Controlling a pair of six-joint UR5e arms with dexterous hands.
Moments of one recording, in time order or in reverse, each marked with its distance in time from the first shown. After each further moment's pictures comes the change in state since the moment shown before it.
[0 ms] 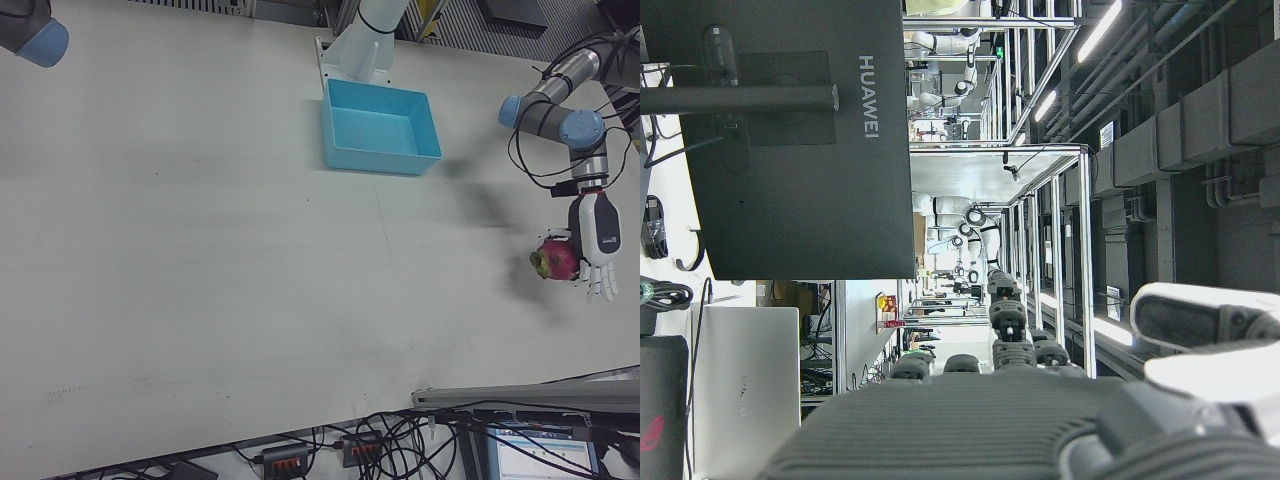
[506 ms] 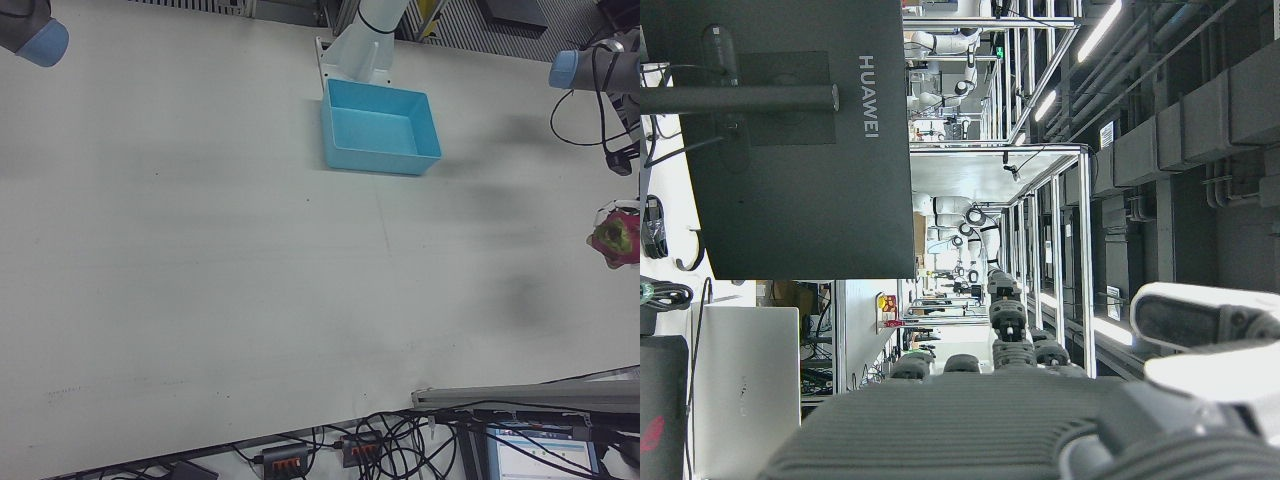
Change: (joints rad) left arm -0.159 0.002 -0.257 -0.038 0.110 -0.102; right arm 0.000 0.000 0.000 0.000 0.000 0.000
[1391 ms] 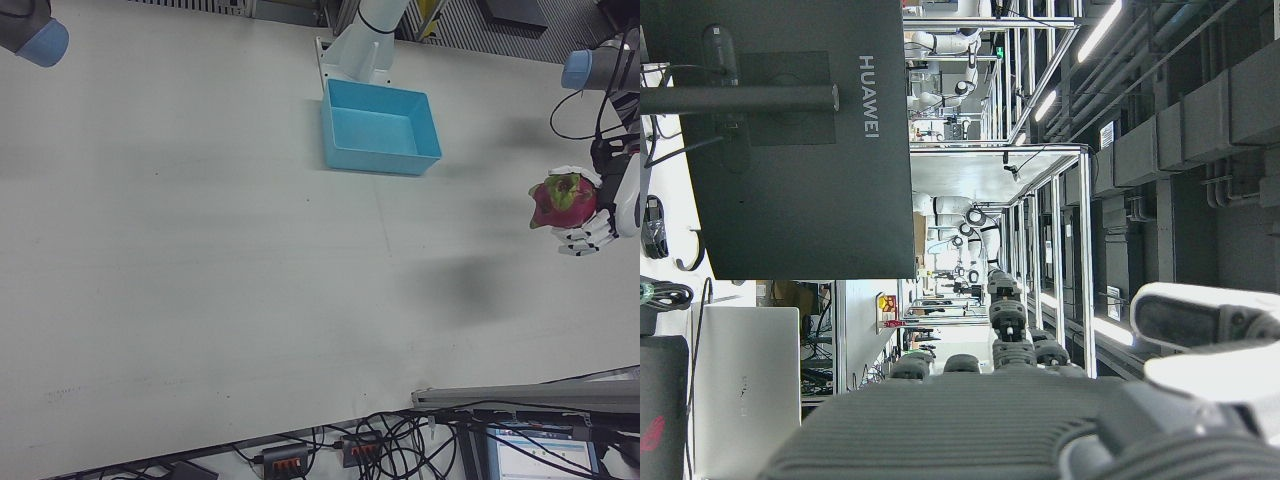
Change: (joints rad) left arm -0.045 -0.019 0.011 -0.309 0.518 -0.129; right arm 0.000 0.000 0.000 0.000 0.000 0.000
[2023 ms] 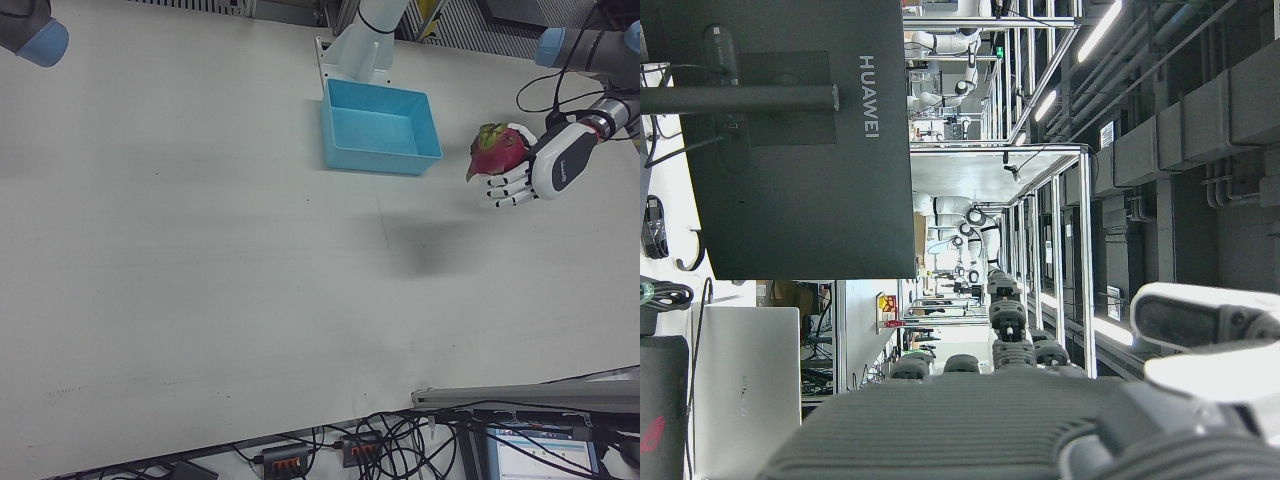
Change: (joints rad) left arm 0.132 -0.009 -0.092 -0.036 0.144 -0.004; right arm 0.000 0.000 0.000 0.000 0.000 0.000
